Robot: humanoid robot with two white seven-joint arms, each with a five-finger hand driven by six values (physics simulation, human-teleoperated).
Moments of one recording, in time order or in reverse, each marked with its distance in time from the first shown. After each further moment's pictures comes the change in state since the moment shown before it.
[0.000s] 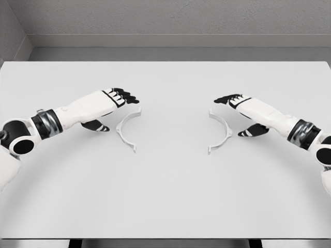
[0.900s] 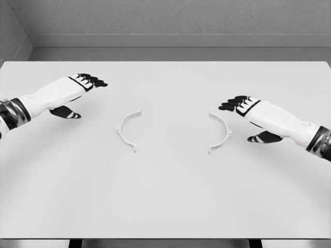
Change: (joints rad) left arm -0.026 0.092 0.079 0.070 0.049 0.000 0.001; right arm 0.137 -0.129 -0.050 -0.295 -0.060 0.000 -0.004
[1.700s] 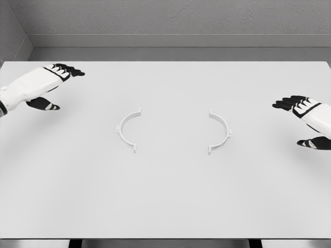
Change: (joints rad) left arm -0.002 0.065 0.066 0.029 0.003 0.000 0.000; right arm 0.273 -0.277 -0.172 -0.032 -0.094 0.001 -0.241
